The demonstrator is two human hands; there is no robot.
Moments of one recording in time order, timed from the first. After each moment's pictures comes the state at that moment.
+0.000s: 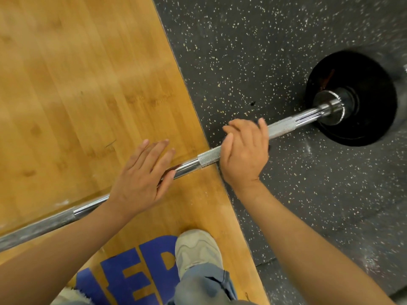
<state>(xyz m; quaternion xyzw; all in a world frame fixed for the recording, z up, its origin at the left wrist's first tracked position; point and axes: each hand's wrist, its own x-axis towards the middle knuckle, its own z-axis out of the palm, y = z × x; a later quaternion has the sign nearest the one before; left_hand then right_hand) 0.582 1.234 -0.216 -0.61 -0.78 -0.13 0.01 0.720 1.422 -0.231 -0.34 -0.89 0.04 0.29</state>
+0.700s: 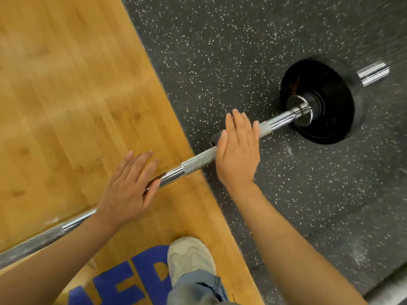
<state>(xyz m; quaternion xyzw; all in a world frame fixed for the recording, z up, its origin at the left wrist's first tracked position) 0.582 1.236 -0.212 -0.61 -0.78 -0.12 -0.01 0.727 1.440 -0.209 -0.43 -0.88 0.06 0.17</state>
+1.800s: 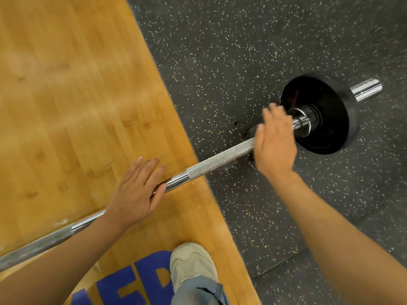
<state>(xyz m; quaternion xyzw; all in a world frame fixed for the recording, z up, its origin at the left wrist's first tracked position) 0.579 1.236 -0.216 -0.62 -0.78 -0.12 0.00 0.762 1.515 -0.190 -0.42 -0.90 0.07 0.10</state>
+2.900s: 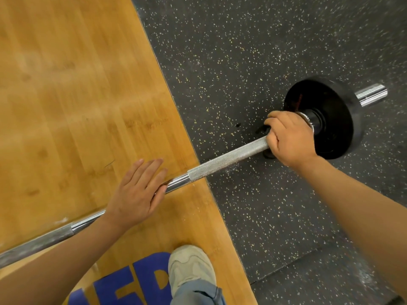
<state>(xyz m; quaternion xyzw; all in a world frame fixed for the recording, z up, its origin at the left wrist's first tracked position) 0.581 1.234 -0.220 -0.63 -0.76 -0.10 0.05 0.783 1.579 -0.195 -0.19 -0.97 0.03 0.16</state>
